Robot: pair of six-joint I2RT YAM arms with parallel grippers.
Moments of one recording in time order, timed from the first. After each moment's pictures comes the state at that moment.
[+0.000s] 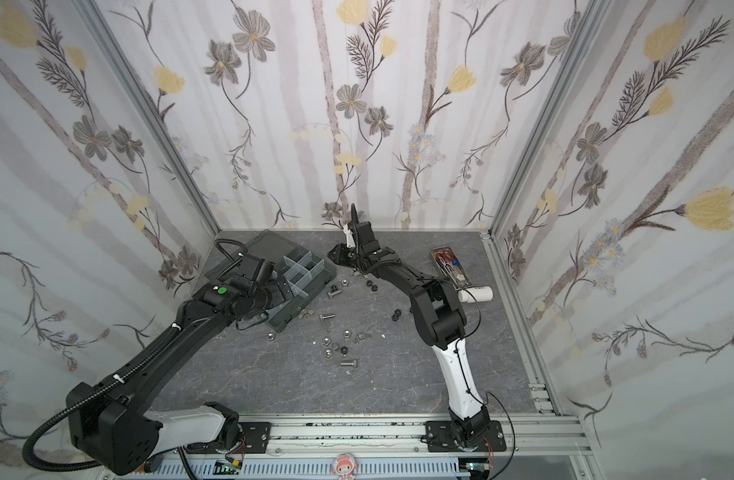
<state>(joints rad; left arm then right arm) -0.43 1.25 1.13 -0.86 -0.22 -0.82 0.56 2.27 1.84 -0.15 -0.37 0.63</state>
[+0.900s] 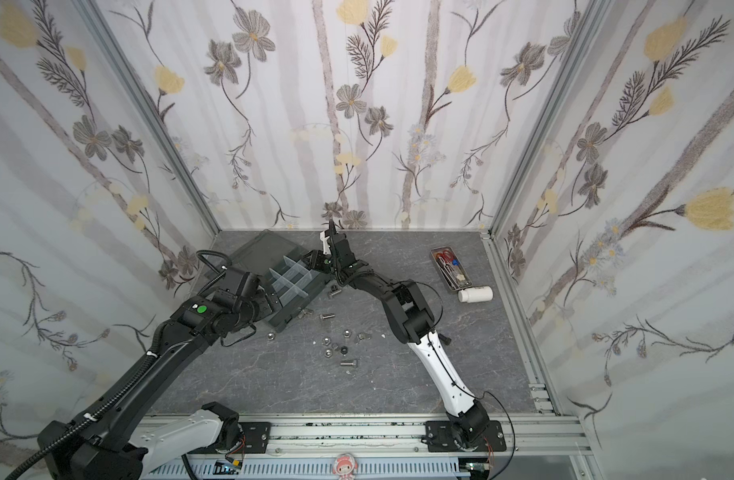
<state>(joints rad) -0.43 1.10 1.06 -0.93 -0.24 -0.82 0.65 2.60 2.12 0.09 -0.41 0.81</state>
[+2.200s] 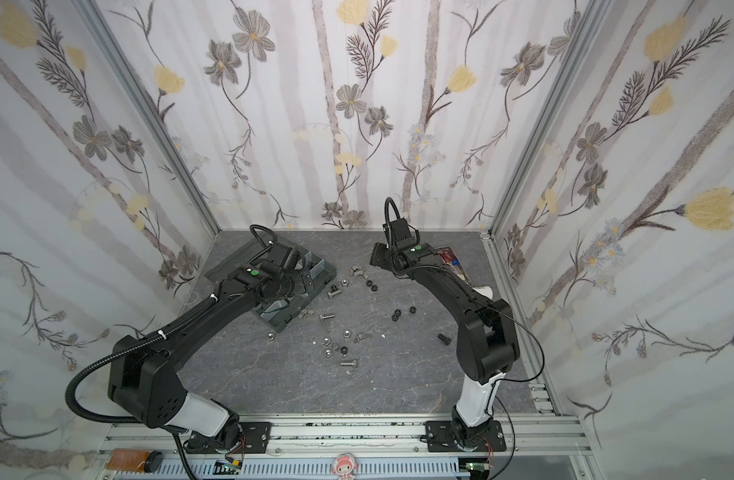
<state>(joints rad) -0.50 1.51 1.26 -0.74 -0.23 -0.69 0.45 1.76 1.50 -0.56 -0.01 0.62</state>
